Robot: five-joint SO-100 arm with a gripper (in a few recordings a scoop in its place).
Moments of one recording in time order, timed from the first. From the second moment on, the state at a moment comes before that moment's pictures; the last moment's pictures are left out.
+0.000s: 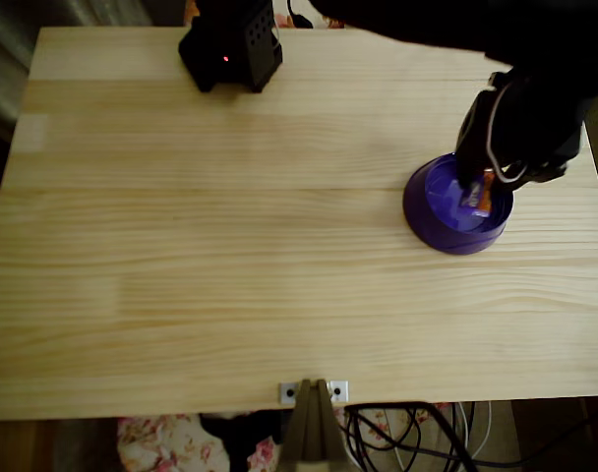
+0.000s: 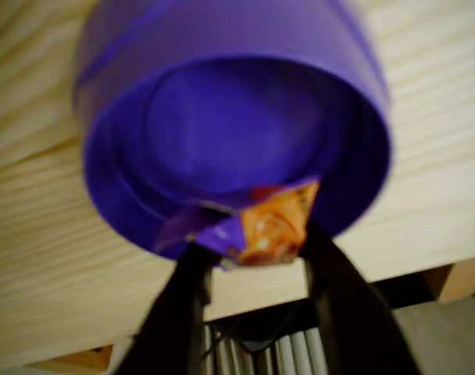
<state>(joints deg) -58.1 45.6 29.8 100.0 -18.7</state>
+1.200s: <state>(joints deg) -52.7 62.2 38.3 100.1 -13.7</state>
